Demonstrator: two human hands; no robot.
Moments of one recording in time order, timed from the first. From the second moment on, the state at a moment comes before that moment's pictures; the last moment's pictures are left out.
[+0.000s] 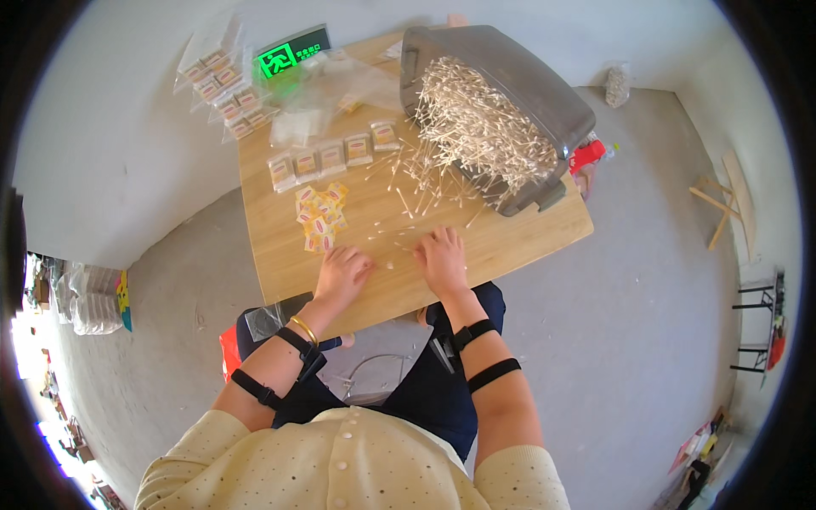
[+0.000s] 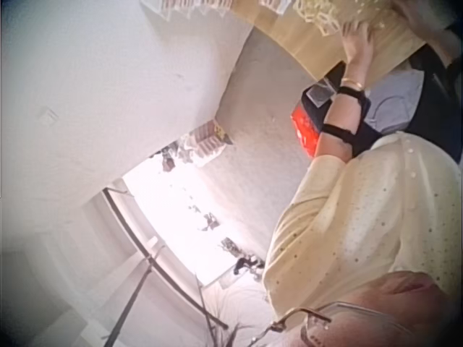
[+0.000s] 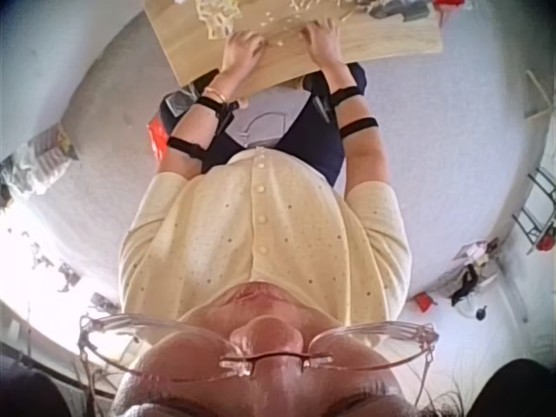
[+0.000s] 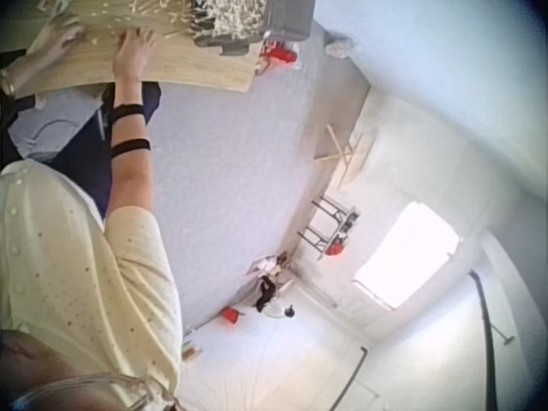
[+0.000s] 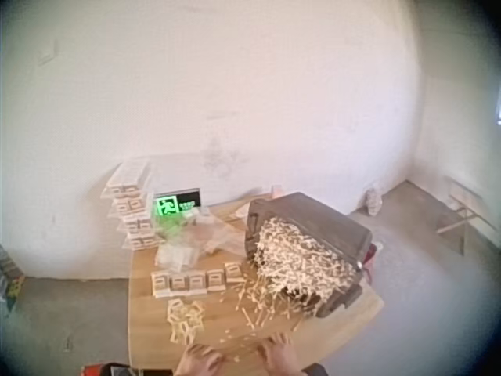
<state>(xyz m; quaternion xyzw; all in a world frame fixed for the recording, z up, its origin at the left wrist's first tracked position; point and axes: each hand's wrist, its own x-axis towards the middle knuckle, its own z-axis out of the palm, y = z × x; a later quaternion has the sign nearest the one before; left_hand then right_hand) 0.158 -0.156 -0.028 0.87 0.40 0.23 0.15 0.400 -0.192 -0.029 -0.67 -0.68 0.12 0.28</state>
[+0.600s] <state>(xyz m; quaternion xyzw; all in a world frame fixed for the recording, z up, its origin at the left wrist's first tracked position) 0.158 -0.190 -0.036 0.91 0.40 0.03 0.09 0.460 -0.231 -0.014 -0.69 -0.66 0.10 0.26</state>
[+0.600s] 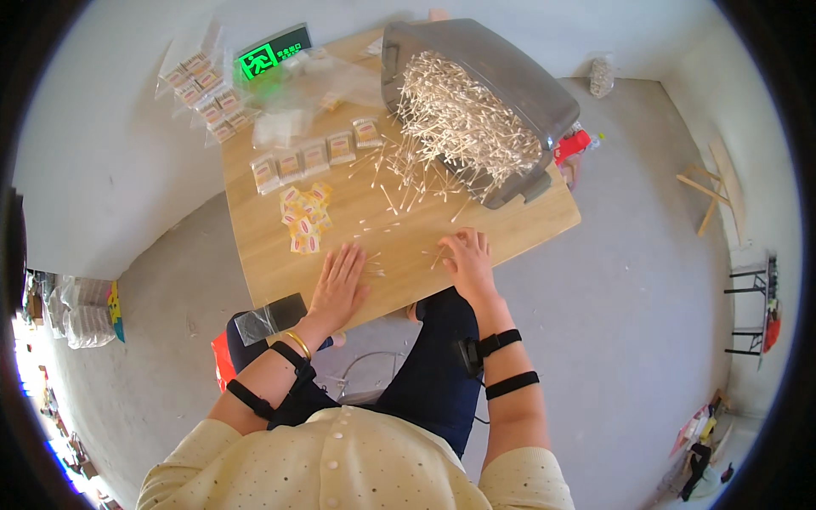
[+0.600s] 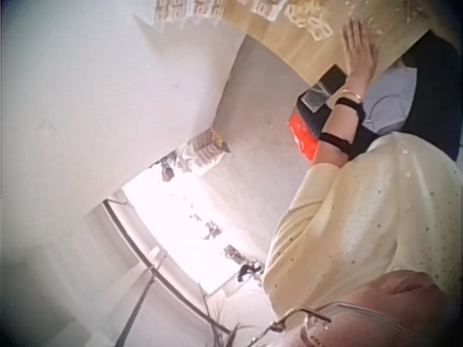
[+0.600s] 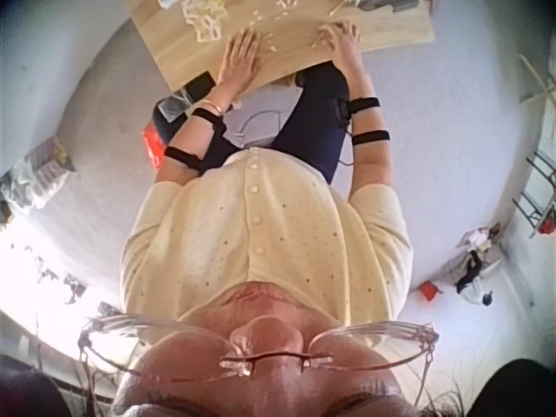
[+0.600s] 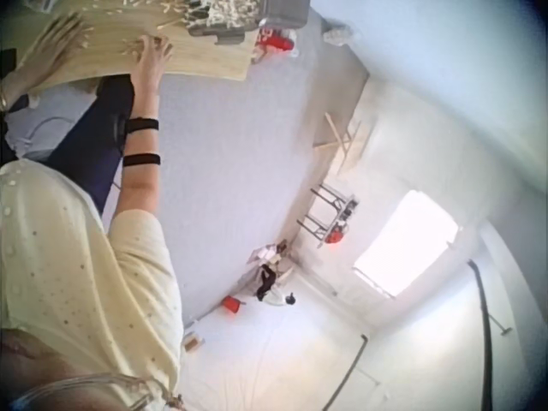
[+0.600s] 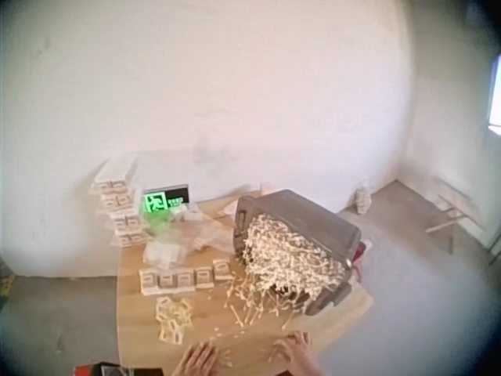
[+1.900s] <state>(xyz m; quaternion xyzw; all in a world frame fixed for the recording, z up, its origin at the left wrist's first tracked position) 0.161 -0.184 -0.035 0.89 0.40 0.15 0.16 0.351 -0.150 -0.043 -0.66 -0.69 0.12 0.27</state>
